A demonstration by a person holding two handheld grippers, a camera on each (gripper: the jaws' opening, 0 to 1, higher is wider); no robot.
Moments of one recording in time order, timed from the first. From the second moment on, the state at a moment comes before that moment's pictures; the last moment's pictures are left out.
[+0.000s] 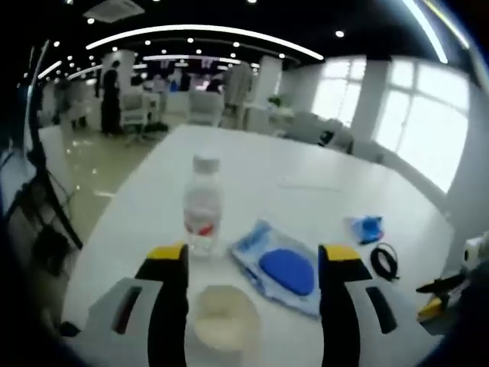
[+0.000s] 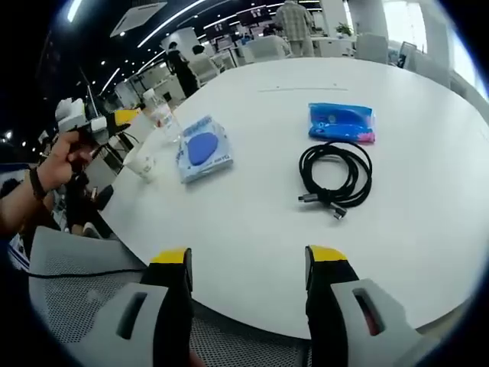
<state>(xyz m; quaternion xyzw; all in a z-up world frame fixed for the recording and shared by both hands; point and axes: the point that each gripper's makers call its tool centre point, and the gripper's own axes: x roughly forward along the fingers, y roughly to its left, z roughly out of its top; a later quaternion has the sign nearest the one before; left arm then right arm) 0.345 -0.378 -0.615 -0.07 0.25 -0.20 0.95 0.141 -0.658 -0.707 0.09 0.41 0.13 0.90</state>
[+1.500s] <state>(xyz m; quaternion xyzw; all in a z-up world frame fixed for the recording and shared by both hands) 0.288 -0.410 -0.640 -0.09 0.27 -0.24 0.93 0.141 -0.654 -0.705 0.11 0.41 0.13 0.90</state>
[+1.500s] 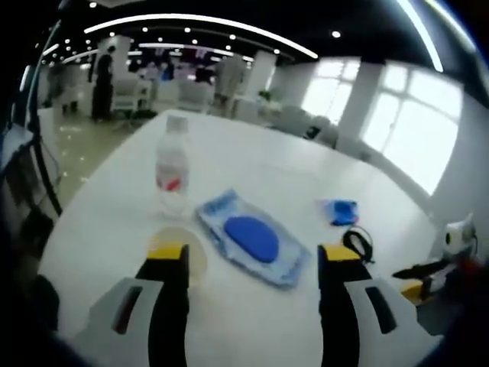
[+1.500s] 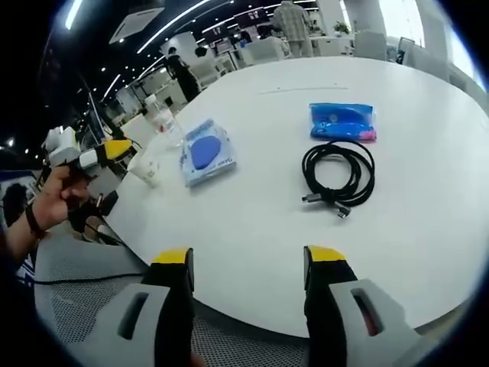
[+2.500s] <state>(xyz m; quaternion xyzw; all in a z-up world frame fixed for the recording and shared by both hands) 0.278 -0.428 -0.644 -0.08 0.28 -0.27 0.92 0.134 -0.640 -0.711 0.10 0.43 0.15 0.89</state>
